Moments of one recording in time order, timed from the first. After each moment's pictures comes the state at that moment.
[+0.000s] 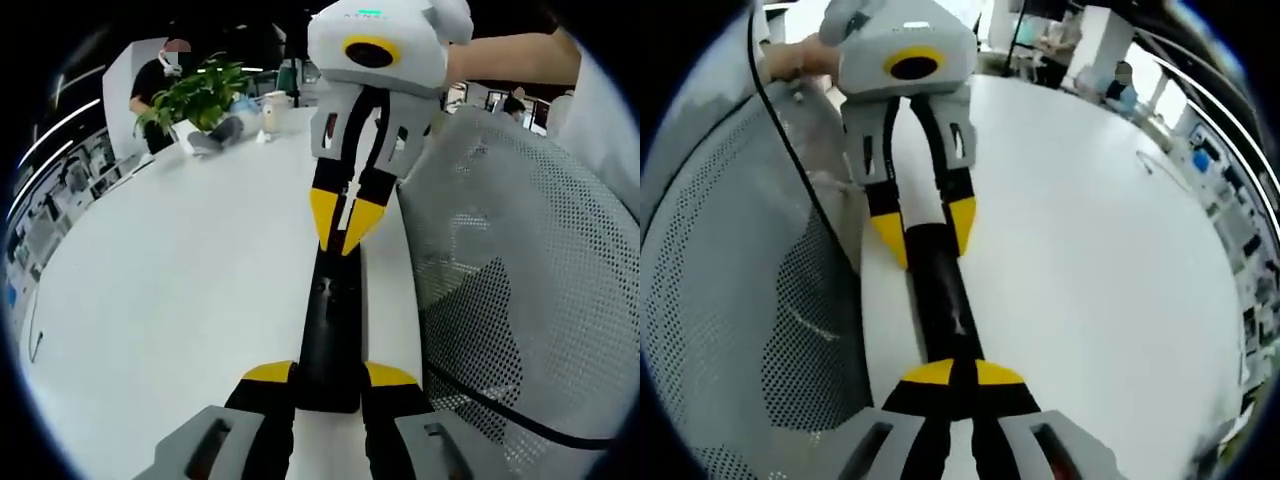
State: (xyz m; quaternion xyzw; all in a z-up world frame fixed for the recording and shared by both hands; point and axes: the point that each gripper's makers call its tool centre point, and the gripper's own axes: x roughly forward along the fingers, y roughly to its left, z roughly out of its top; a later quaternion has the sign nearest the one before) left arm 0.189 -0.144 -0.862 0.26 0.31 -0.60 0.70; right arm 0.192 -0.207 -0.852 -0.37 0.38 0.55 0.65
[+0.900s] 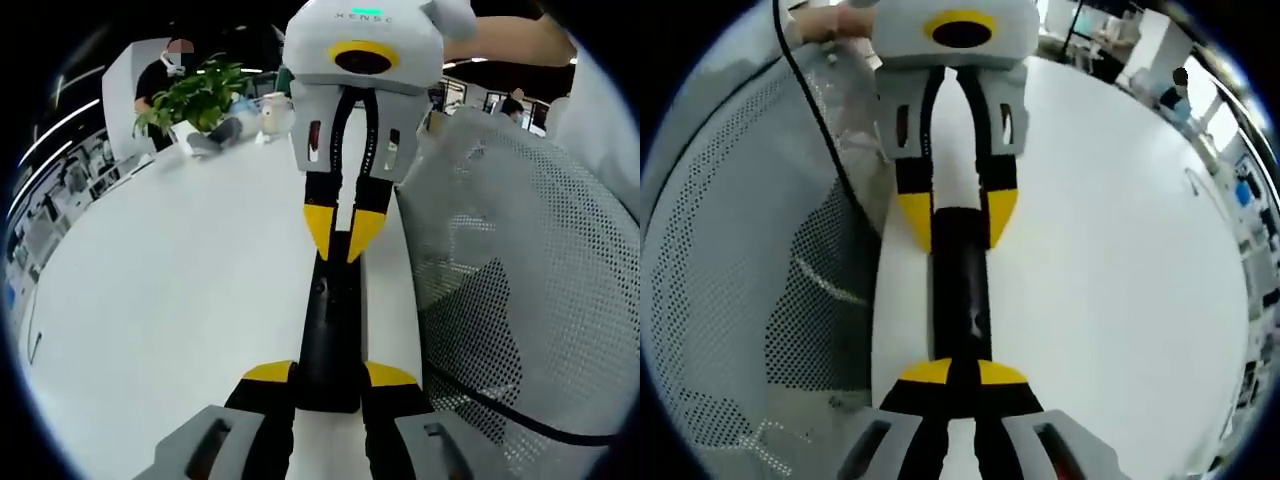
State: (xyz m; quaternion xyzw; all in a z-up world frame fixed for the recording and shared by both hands) left arm 0.188 -0.144 -0.862 0.26 0.31 -0.60 0.69; right arm 0.190 -0.206 -0.858 -0.44 0.41 0.58 0.55
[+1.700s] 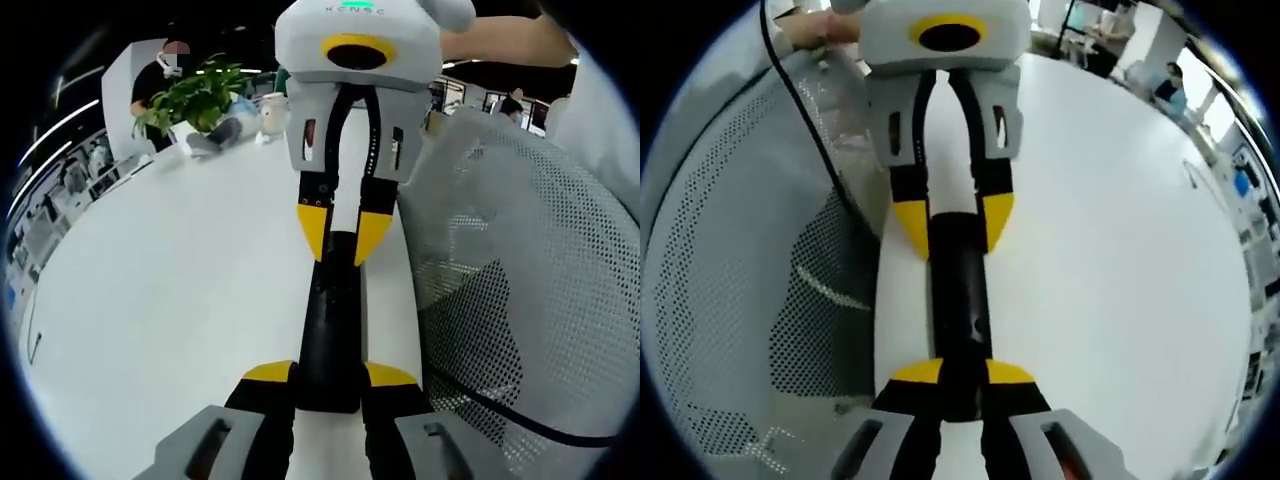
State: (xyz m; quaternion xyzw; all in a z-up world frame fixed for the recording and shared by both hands) left arm 0.188 -0.144 -0.862 0.25 0.31 -0.60 0.69; right arm 0.189 -0.205 -0.856 -0.42 0.40 0.58 0.57
